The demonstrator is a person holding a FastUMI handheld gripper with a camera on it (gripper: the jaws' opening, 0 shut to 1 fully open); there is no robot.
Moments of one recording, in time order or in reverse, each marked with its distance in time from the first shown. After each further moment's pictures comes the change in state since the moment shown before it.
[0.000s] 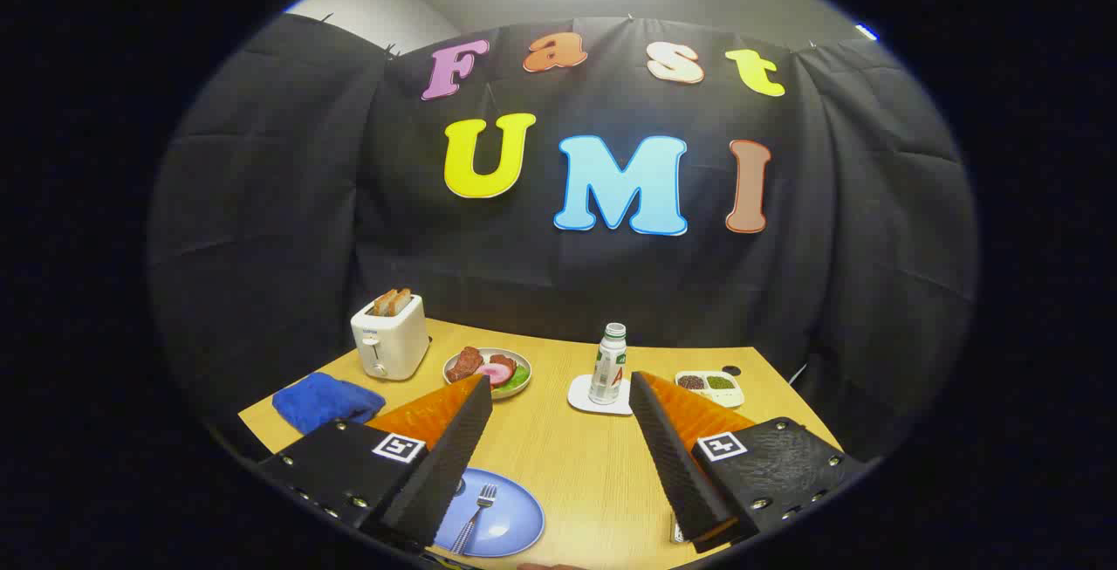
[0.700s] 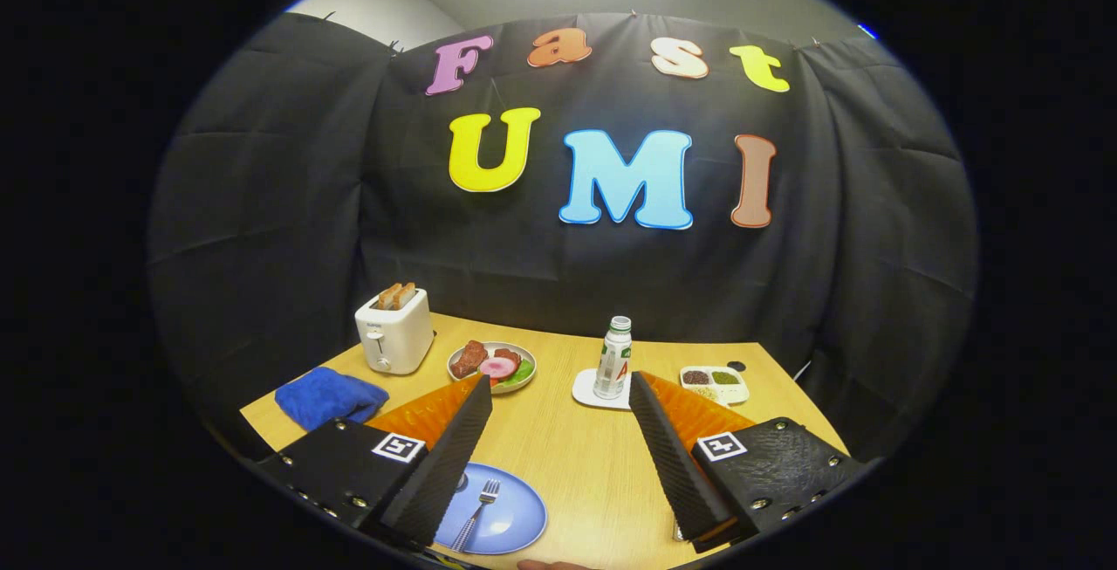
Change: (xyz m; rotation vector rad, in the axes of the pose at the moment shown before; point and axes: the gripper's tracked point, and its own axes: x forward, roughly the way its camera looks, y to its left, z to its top) arm 0.003 0.007 -0.016 0.020 0.034 0.030
